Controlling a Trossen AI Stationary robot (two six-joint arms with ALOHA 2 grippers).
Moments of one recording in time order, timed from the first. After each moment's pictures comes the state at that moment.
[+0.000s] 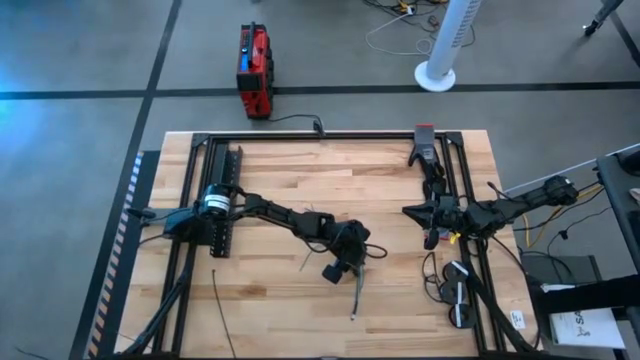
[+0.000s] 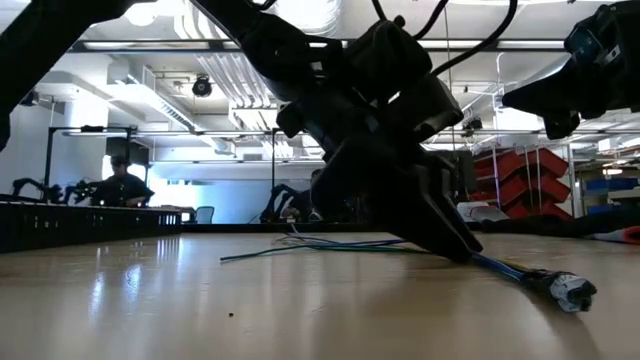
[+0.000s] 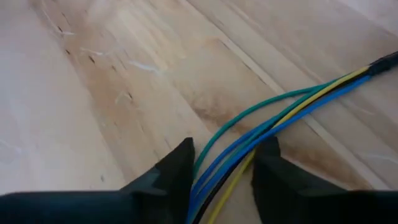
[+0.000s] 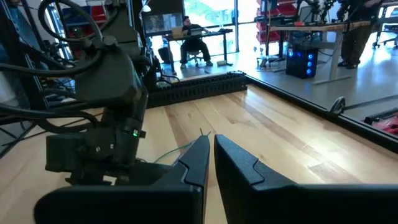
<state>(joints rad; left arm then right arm) -0.08 2.27 1.53 -0.08 0.31 0.46 0.33 0.14 0.01 0.09 0.55 0.14</state>
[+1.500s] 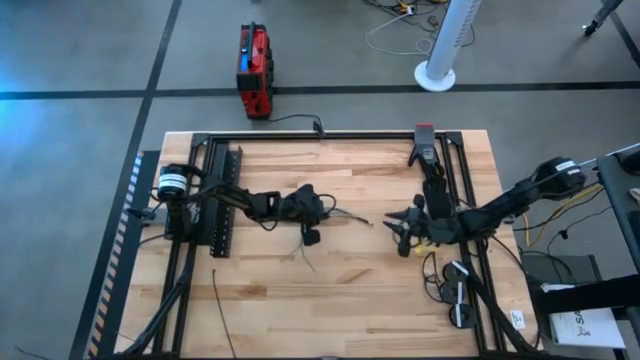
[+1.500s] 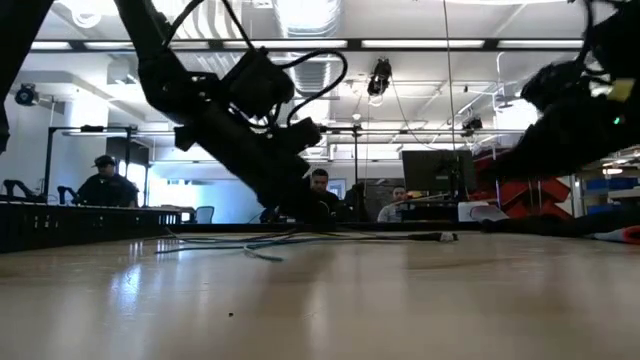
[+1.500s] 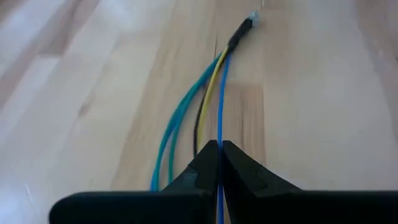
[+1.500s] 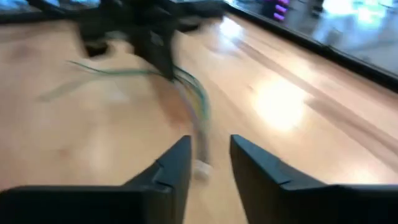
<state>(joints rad) 0.08 1.86 0.80 0.43 -0.09 0.01 0.31 1.25 0.04 0.71 0.67 0.28</state>
